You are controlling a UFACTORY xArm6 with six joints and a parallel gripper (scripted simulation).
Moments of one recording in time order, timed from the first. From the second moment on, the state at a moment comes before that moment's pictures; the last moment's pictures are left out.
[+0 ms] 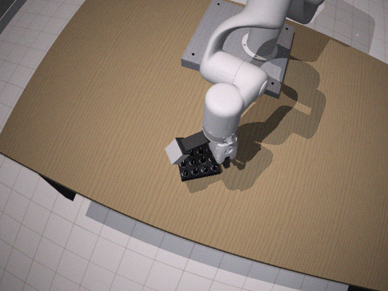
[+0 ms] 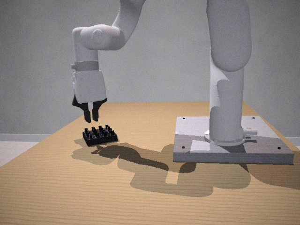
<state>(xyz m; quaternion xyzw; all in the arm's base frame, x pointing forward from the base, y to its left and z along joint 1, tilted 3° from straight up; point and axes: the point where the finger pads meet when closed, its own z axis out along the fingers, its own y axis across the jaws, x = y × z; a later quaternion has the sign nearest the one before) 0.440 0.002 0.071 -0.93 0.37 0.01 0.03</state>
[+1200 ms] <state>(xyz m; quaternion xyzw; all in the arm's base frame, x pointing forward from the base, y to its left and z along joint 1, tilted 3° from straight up) 0.449 0.010 0.075 -0.89 0.46 0.01 0.02</state>
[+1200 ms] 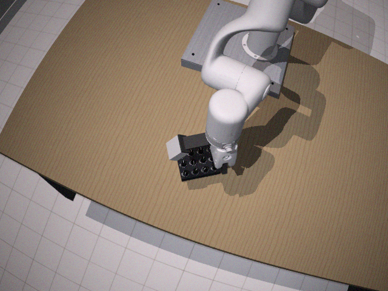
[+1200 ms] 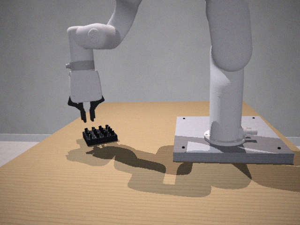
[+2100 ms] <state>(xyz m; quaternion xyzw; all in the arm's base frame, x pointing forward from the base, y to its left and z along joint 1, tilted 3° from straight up) 0.450 0.010 0.070 -0.89 0.46 0.01 0.02</state>
